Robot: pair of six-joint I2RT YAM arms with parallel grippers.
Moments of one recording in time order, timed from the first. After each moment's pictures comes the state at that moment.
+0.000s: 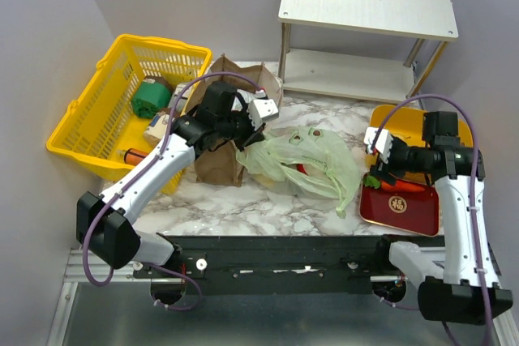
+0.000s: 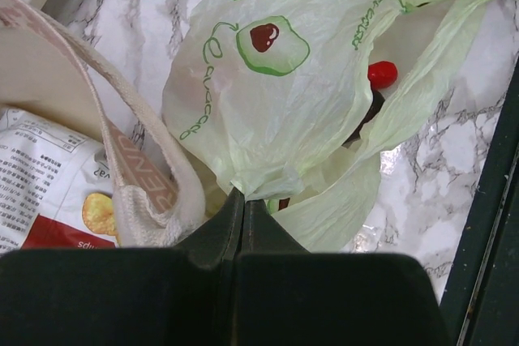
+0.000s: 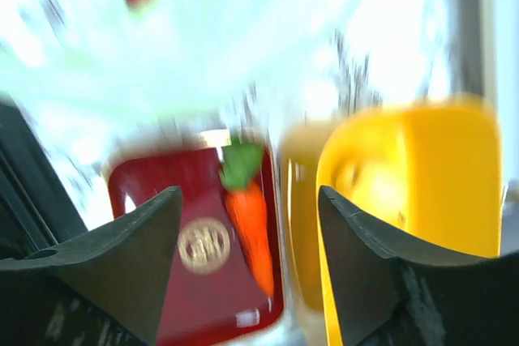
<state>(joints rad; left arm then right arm) -0.57 1.37 1.25 -0.51 0.51 0.42 -0.20 0.97 1.12 -1.26 -0.64 -1.39</state>
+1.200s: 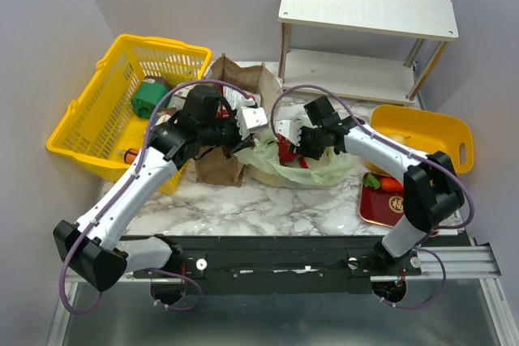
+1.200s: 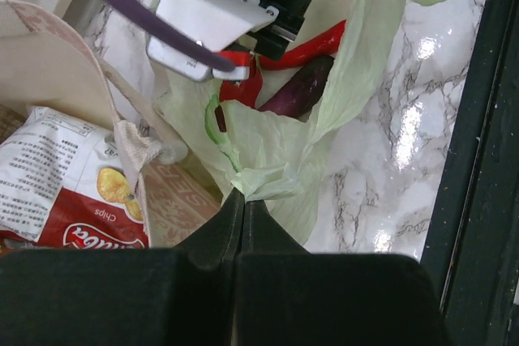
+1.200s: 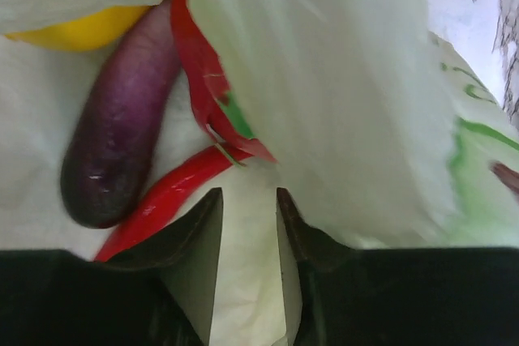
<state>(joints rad) -0.56 1.20 1.27 -0.68 0.54 0.51 0.56 1.62 1.18 -0.55 -0.24 -0.85</state>
